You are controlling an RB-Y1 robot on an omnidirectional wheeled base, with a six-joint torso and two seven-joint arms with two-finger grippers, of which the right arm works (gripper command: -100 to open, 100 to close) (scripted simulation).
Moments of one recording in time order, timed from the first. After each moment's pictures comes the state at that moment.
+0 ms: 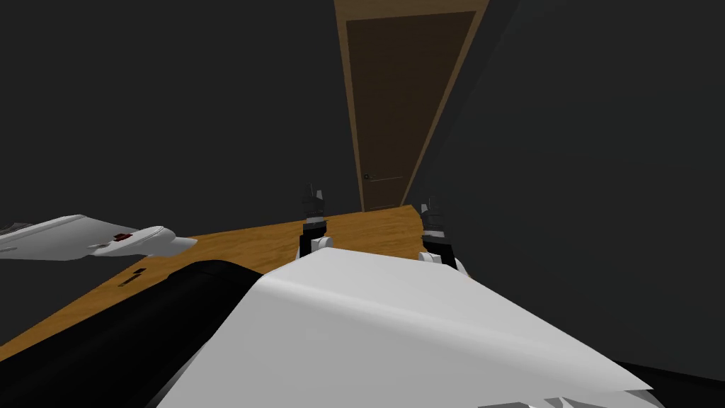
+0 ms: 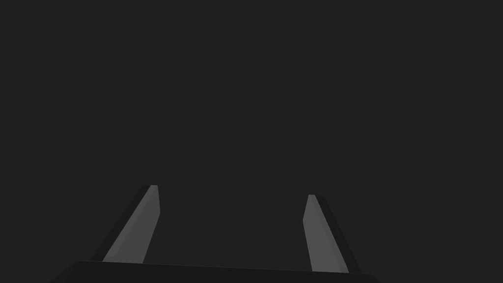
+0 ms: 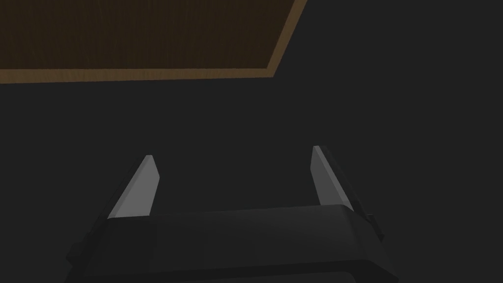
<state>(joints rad) 0.46 -0.11 0.06 -2.04 0.00 -0.43 0.10</state>
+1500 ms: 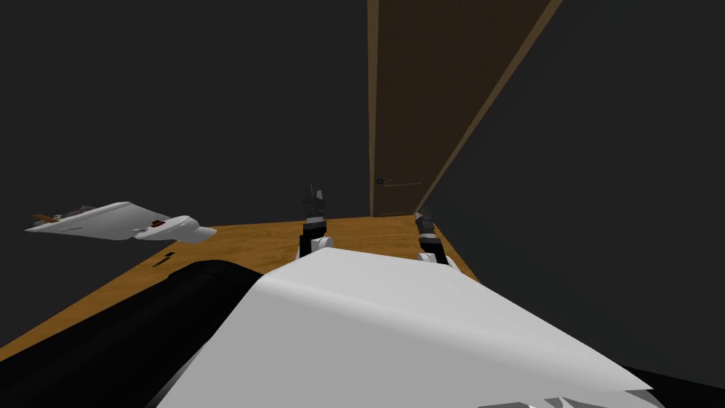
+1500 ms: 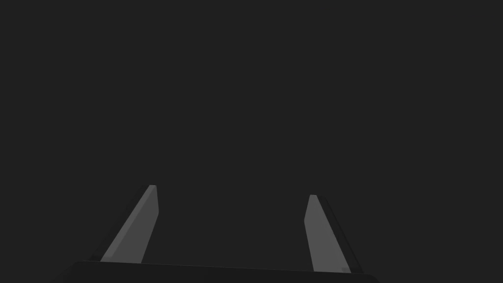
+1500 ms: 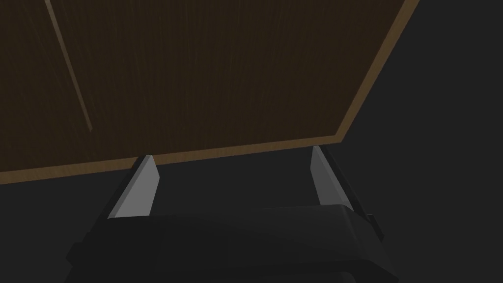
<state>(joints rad) 0.34 -0.21 0.06 -1.70 -0.06 -0.52 0.02</state>
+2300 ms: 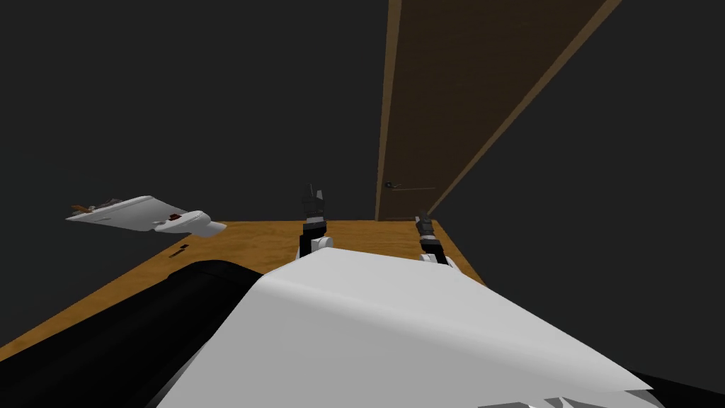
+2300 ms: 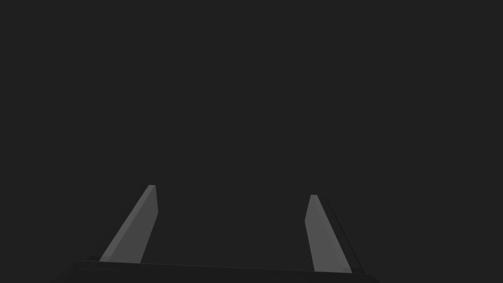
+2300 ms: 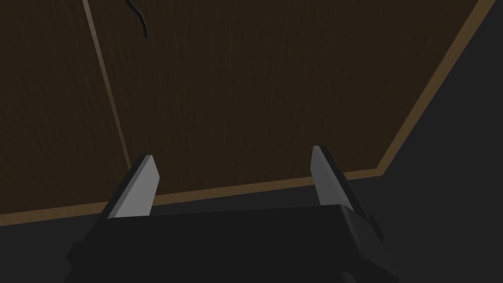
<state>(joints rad) 0.27 -0.27 0.06 -1.49 -0.09 -0.57 -0.03</state>
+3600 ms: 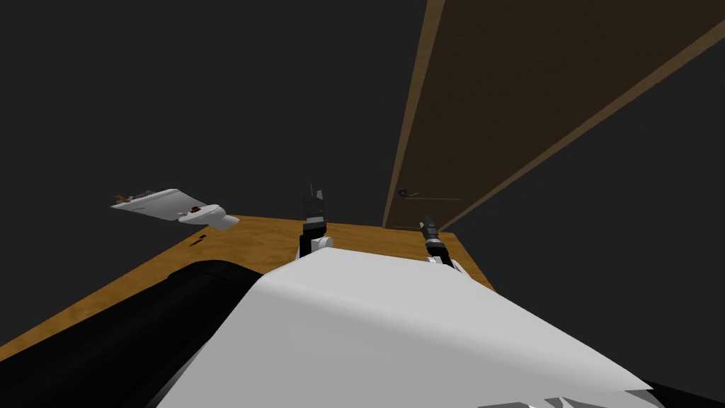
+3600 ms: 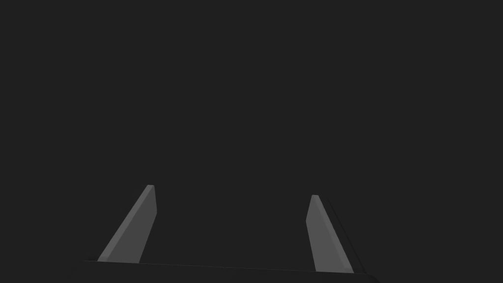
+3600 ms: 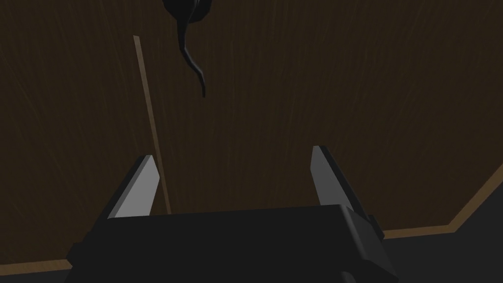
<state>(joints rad) 0.17 -0.36 0.06 -1.18 -0.15 -0.66 -0.12</state>
